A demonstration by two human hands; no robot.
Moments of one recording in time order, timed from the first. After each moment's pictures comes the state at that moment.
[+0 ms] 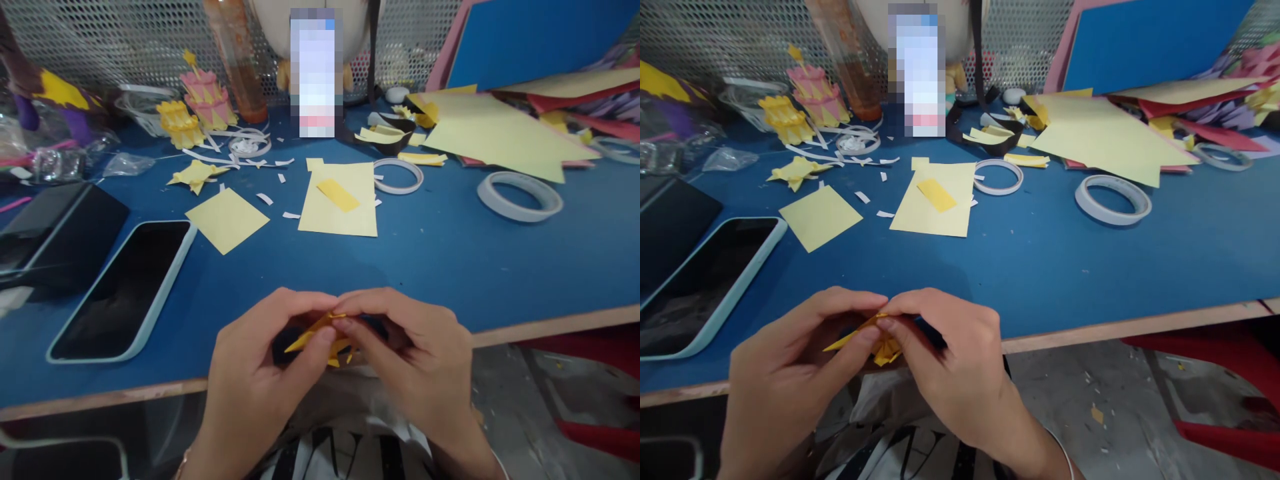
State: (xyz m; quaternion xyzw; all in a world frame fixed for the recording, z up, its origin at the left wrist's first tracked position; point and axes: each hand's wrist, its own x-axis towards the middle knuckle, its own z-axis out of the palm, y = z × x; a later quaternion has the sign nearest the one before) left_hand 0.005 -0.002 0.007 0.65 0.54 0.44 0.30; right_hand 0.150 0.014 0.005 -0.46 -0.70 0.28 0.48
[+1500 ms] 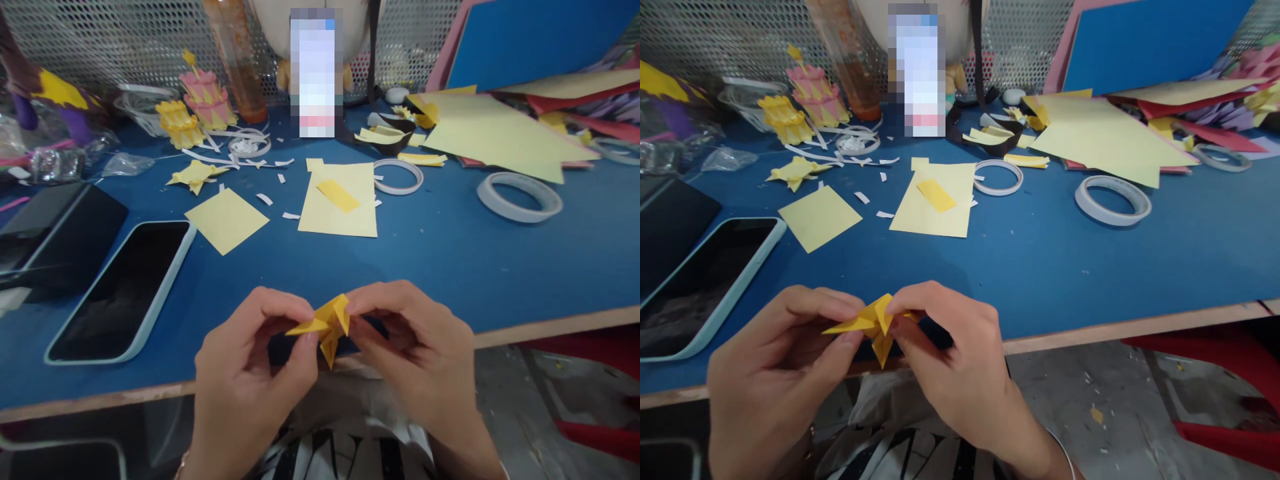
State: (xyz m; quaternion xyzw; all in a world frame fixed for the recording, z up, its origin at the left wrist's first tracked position) left_hand 0.006 -0.002 0.005 0.60 0.55 0.50 0.30; right_hand 0.151 0.013 -0.002 -0.41 -0.66 0.36 0.51
